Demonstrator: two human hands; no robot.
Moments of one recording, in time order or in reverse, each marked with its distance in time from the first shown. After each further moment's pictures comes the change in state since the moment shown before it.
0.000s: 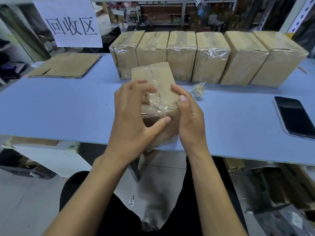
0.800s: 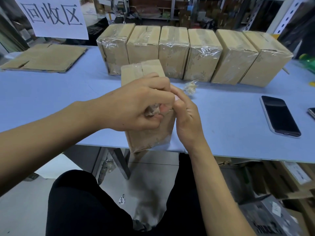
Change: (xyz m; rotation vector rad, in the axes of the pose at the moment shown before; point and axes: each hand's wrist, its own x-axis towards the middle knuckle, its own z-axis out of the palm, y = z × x) left_hand 0.079 -0.014 -0.014 0.131 -0.667 0.623; right_hand 0.014 -0.001 -0.010 -0.047 -0.150 -0.068
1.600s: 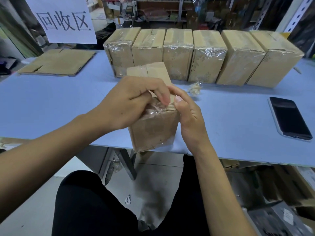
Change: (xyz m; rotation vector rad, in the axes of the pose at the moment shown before) left_hand -0.005 0.018 -0.003 -0.332 0.224 -0.375; right_hand 0.001 0.004 -0.006 0.037 -0.035 0.055
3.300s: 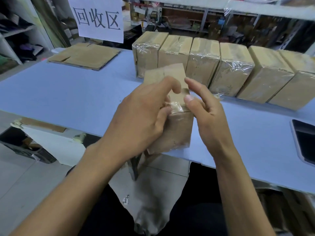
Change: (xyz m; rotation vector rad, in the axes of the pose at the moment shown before) left_hand -0.046 0.020 0.010 0.374 0.353 -0.176; right_hand 0.008 -0.033 0.008 -0.194 -0.097 0.049
